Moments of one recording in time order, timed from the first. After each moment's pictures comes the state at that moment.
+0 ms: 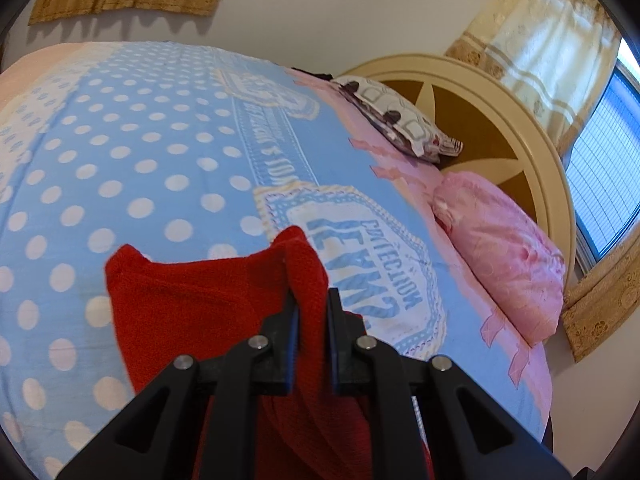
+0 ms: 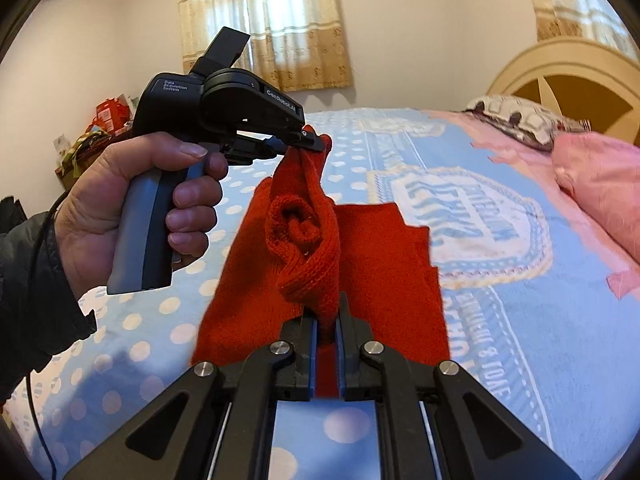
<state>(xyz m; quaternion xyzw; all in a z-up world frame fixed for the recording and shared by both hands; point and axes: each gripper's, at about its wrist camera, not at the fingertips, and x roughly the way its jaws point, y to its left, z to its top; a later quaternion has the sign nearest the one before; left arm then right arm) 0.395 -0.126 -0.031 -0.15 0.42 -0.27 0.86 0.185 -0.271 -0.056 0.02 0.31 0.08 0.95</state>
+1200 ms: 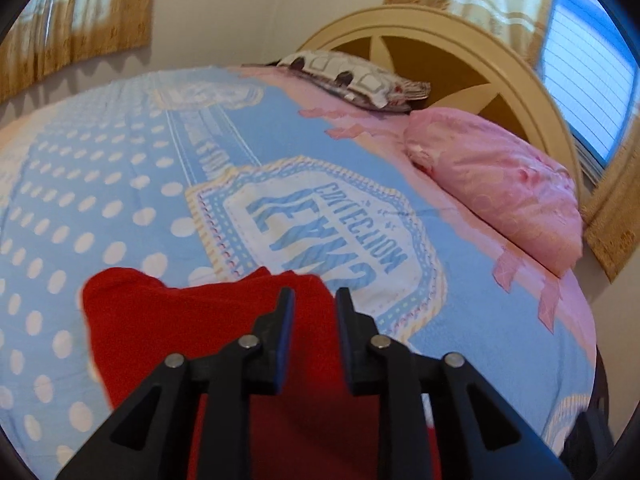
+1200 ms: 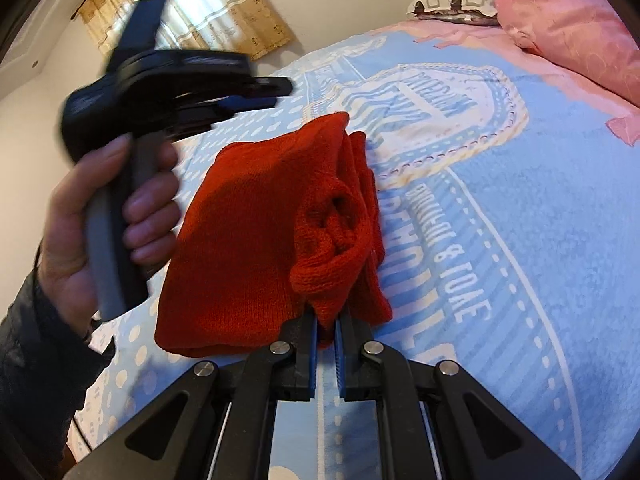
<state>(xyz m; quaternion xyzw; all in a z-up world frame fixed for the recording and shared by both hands) 0.353 -0.199 -0.025 0.00 0.39 -0.30 0.87 0.189 -0.353 -0.106 0.20 0.40 0.06 0.89</state>
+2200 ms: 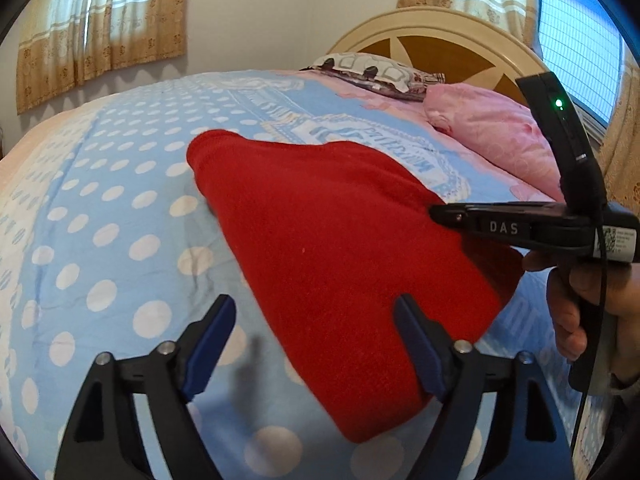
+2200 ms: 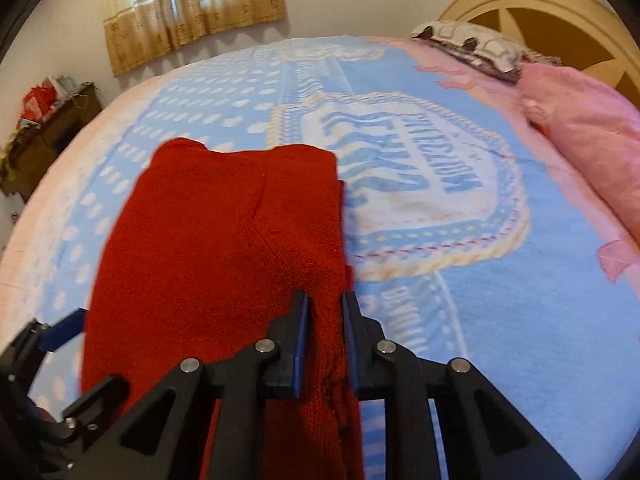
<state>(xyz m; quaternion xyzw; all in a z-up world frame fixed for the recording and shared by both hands) 0.245 -0.119 -0.099 0.02 0.36 -0.25 0.90 0.279 -0.301 -0.089 0.03 0.44 -0.04 0.90</state>
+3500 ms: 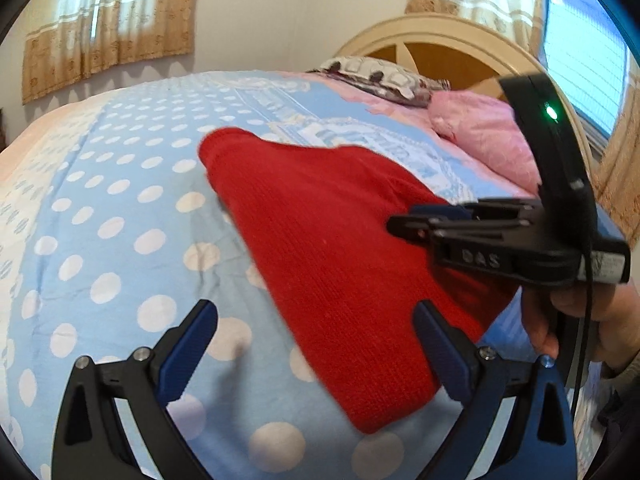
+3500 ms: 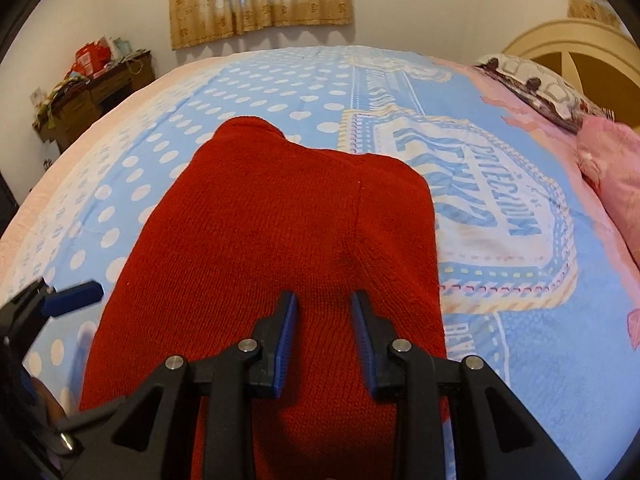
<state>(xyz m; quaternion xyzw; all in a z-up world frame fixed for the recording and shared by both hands) 0.239 -0.107 -0.093 -0.01 0.36 -0.23 0.90 0.291 -0.276 -0.091 -0.04 0.42 0.07 0.90</state>
